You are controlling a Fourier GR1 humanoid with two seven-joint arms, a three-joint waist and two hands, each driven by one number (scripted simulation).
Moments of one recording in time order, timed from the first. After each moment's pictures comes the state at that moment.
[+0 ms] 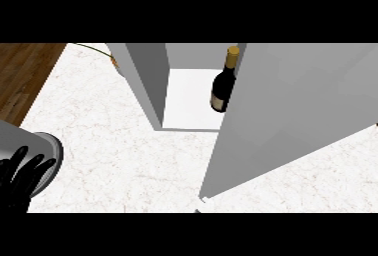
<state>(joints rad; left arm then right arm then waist) 0.24 1.03 -0.56 -1.88 1.20 0.10 -0.89 -0.16 -0.02 0.74 -2.40 -0.11 0.09 0.75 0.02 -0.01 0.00</state>
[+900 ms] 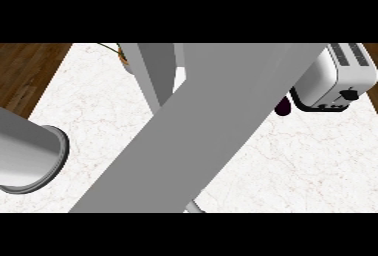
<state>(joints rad) 0.44 1.19 -0.35 -1.71 1.26 -0.22 -0.95 -0.56 -0.12 0.83 -2.24 -0.02 -0.42 0.65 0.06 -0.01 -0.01</state>
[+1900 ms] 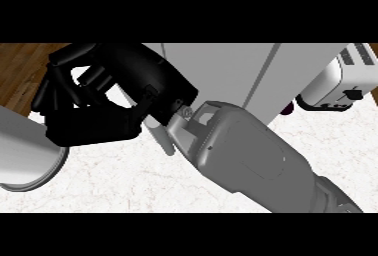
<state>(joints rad) 0.54 1.18 -0.21 -1.68 1.23 -0.36 -0.86 -1.12 0.00 0.44 -1.42 -0.42 -0.13 0.47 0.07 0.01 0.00</state>
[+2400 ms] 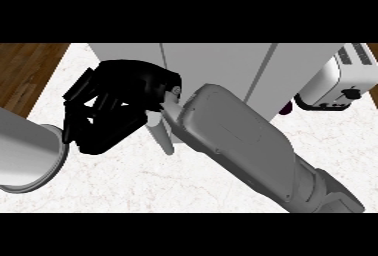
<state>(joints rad) 0.56 1.16 -0.16 -1.67 1.22 -0.40 -0.82 -1.18 0.00 0.48 -1.17 -0.68 0.29 0.57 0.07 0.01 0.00</state>
